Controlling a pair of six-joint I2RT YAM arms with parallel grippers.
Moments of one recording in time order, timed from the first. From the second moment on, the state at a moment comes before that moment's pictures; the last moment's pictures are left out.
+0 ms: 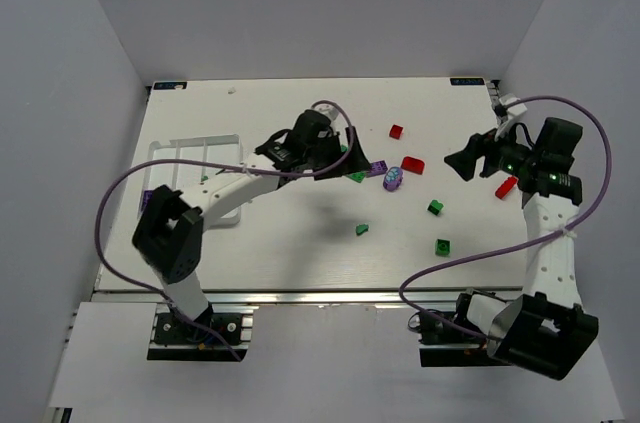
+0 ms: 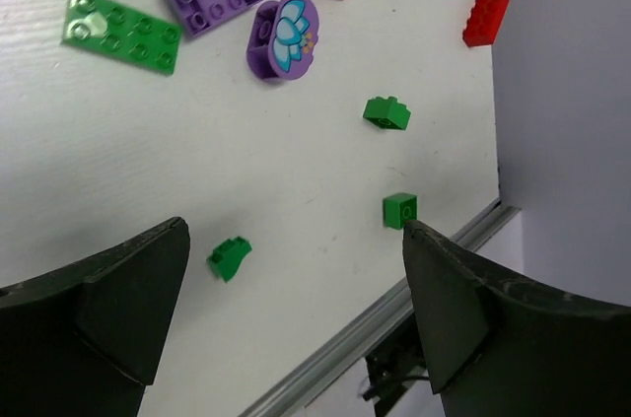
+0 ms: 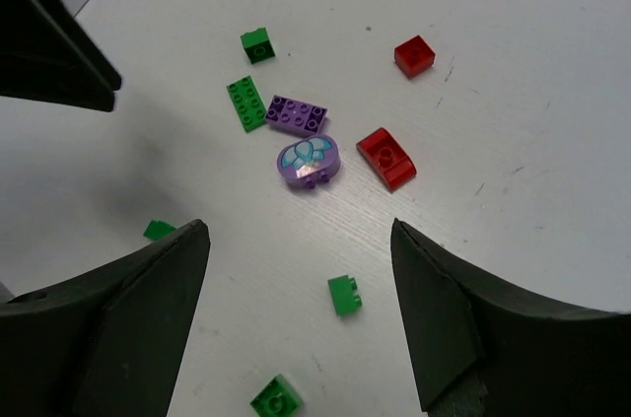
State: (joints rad) left arm -0.71 1.69 1.31 -0.24 0.18 -0.77; right arm -0.27 1.11 1.05 -0.50 -0.90 -0.33
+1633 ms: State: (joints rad) left arm -0.95 2.52 2.15 -0.42 -0.28 -0.47; right arm -0.37 0.97 0.97 -0.58 -0.98 -0.26
